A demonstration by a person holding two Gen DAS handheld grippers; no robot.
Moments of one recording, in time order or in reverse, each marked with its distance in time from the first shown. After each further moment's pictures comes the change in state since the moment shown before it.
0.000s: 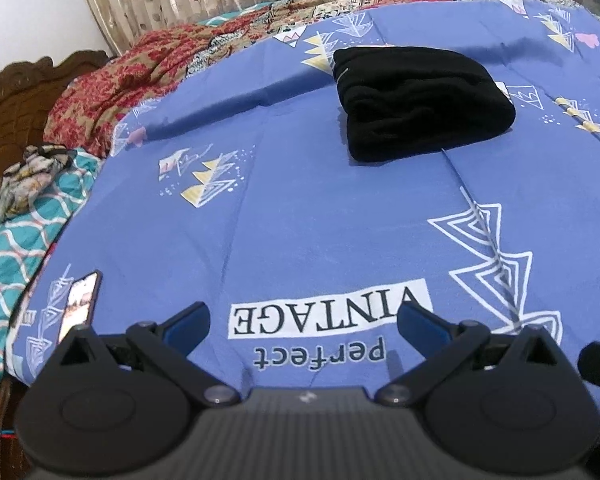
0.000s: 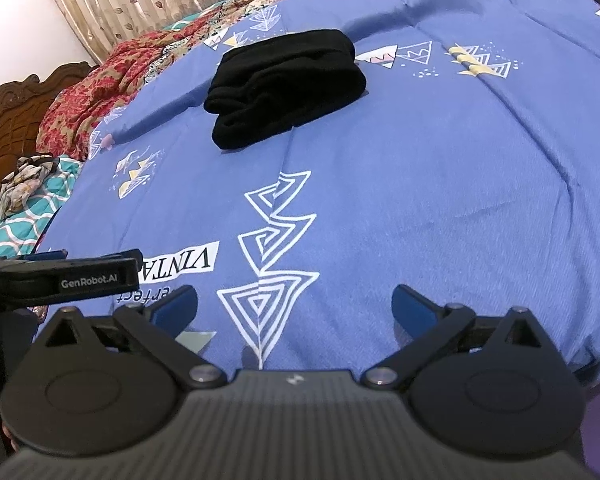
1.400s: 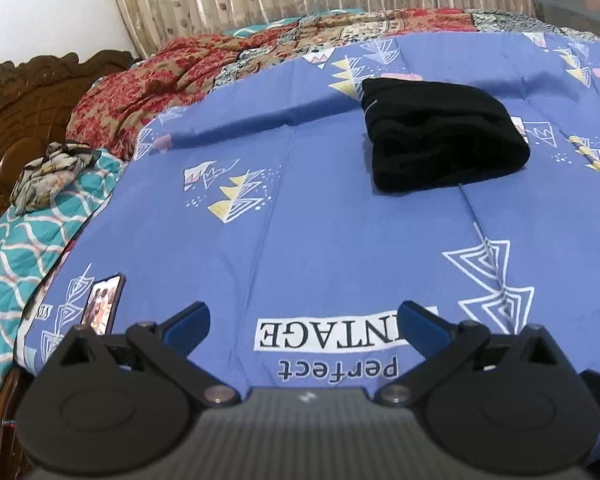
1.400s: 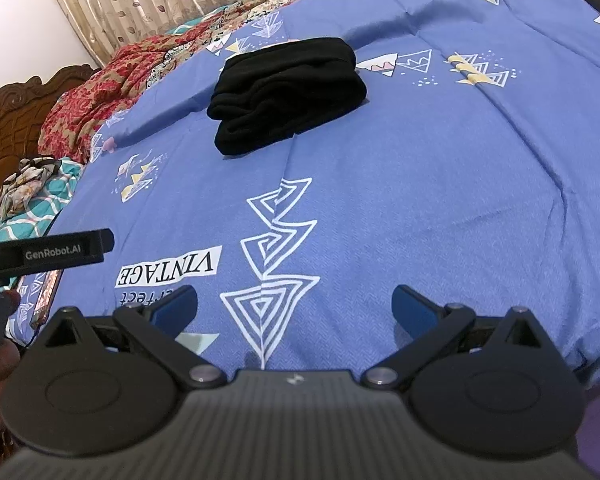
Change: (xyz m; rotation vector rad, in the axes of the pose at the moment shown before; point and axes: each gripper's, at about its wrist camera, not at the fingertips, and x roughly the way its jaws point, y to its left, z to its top) left arm -0.022 0.020 0.011 -0.076 -0.034 0.022; right arm -0.007 0.004 0.000 -0.003 -0.018 -0.005
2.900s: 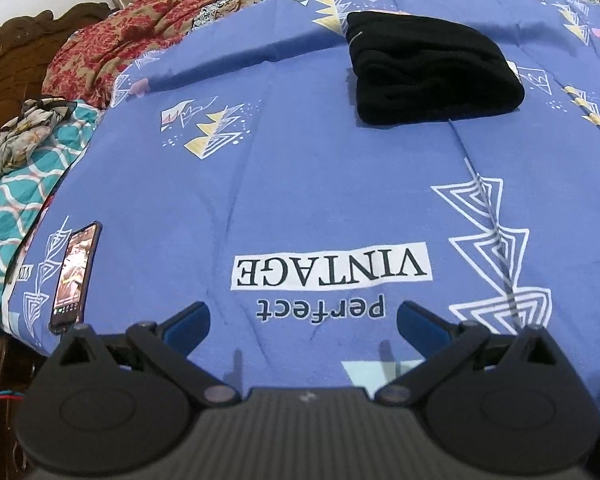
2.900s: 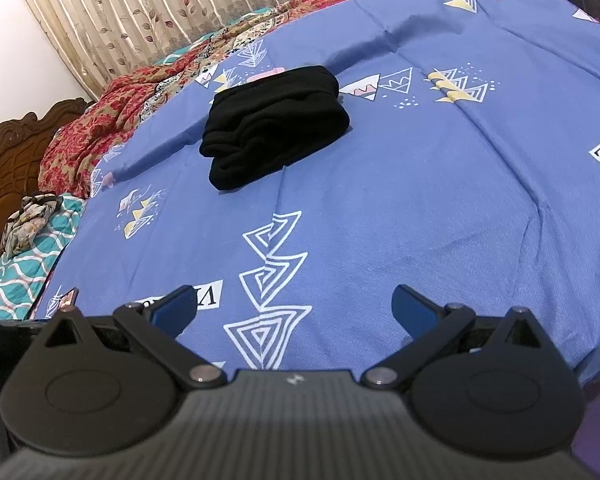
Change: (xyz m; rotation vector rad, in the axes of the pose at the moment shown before) left arm 0.016 -0.006 -0.013 0.015 0.189 -0.050; right arm -0.018 -0.009 0.014 0.073 -0.054 0.006
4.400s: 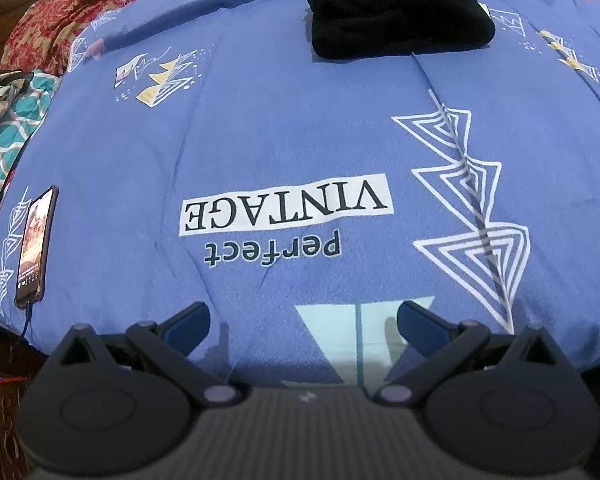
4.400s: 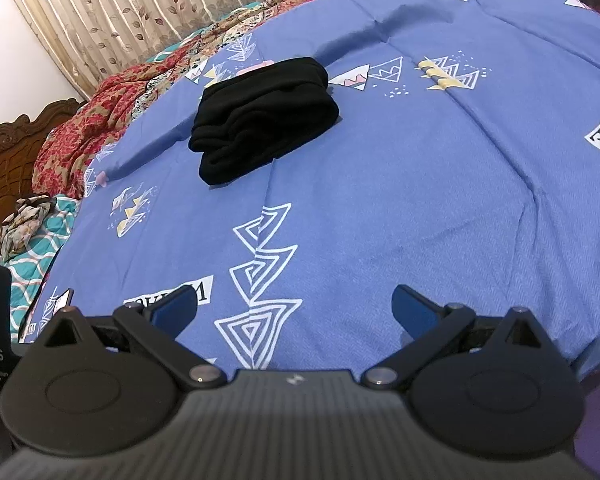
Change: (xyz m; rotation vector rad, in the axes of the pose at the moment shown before) left arm 0.018 -0.016 -0.011 0.054 0.167 -0.082; right arm 0.004 -0.009 -0.002 0.028 0.020 -0.010
